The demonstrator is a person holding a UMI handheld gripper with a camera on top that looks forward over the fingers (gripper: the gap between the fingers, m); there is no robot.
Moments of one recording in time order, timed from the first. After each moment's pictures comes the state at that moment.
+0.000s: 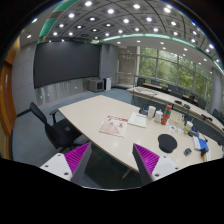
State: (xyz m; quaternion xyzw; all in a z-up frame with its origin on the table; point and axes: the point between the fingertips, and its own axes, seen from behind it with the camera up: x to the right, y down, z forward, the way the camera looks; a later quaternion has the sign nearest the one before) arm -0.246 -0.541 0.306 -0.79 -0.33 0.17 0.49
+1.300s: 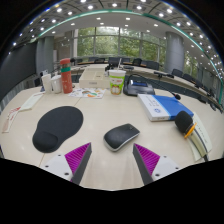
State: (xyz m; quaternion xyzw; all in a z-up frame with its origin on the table) arm 0.155 -0.040 0.008 -0.89 -0.08 0.01 0.46
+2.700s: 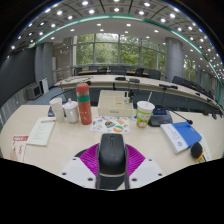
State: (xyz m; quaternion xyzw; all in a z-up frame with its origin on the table) arm -0.013 0.045 0.127 -0.87 -0.06 0.02 0.49
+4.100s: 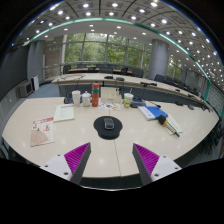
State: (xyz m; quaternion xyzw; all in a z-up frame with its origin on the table) arm -0.075 -0.341 0.237 -0.88 -0.01 -0.06 0.48
